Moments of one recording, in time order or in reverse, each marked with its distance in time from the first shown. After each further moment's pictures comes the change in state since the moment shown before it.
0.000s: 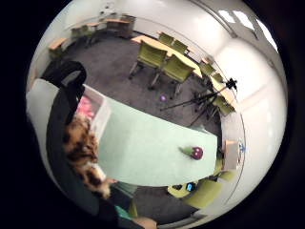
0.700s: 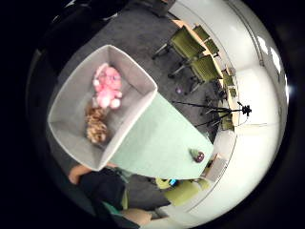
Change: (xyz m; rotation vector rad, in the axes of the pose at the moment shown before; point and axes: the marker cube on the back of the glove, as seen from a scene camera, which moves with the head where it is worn) arm -0.054 -0.044 0.133 -0.360 0.212 0.251
